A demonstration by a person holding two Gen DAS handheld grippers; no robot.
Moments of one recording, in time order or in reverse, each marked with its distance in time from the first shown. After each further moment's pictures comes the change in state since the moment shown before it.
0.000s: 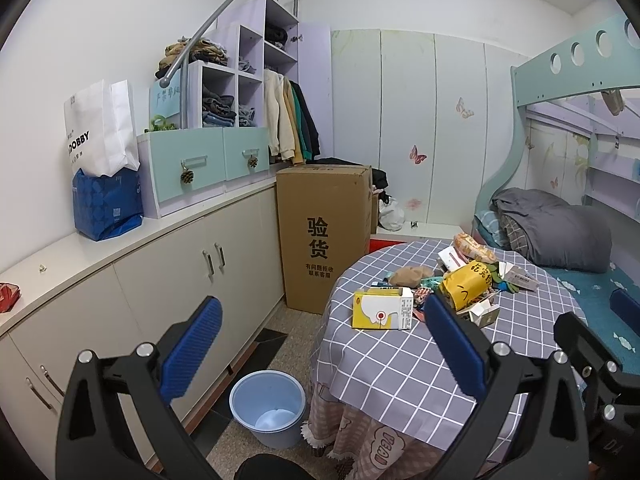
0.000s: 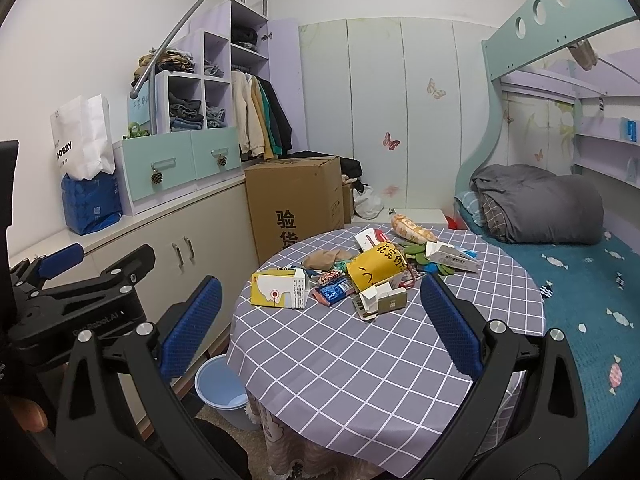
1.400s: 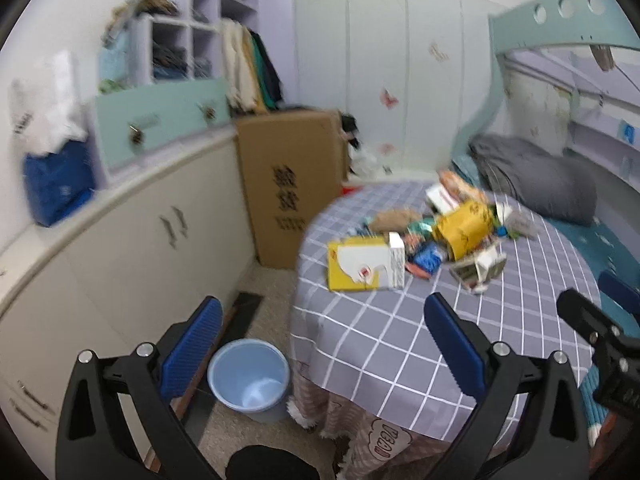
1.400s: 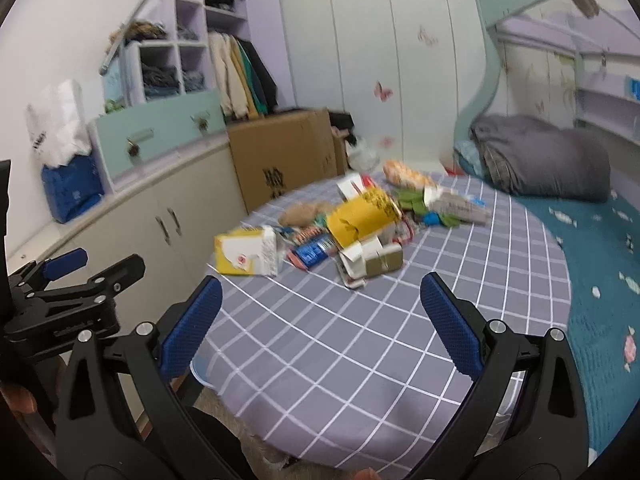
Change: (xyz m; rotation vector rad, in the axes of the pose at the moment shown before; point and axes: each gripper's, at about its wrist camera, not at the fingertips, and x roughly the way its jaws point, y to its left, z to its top) left arm 0.102 -0.011 -0.021 0.073 0.219 -0.147; right arm 0.082 -0.043 -0.026 0.077 0.182 -0.010
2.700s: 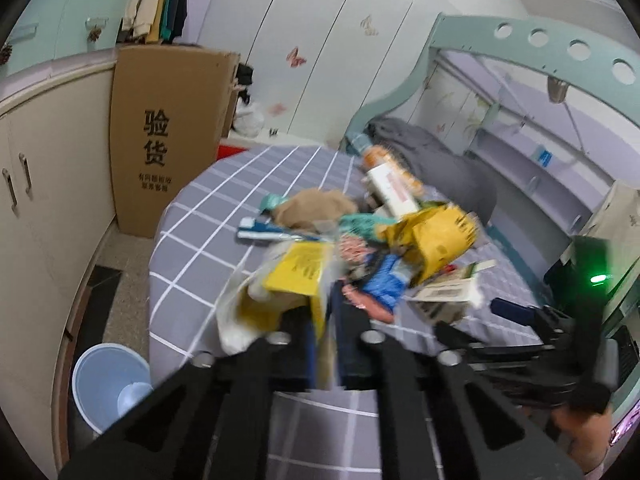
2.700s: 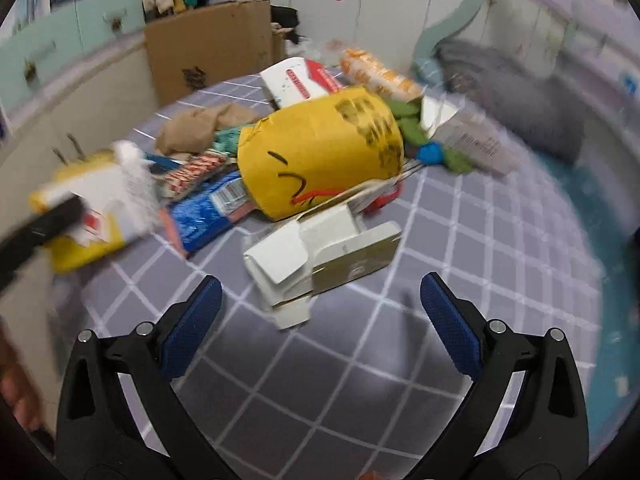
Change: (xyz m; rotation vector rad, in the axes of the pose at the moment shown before) left arm 0.165 0.003 0.024 -0.103 0.093 -0.516; right arm 0.178 -0.017 0.010 -0.092 0.354 -0.319
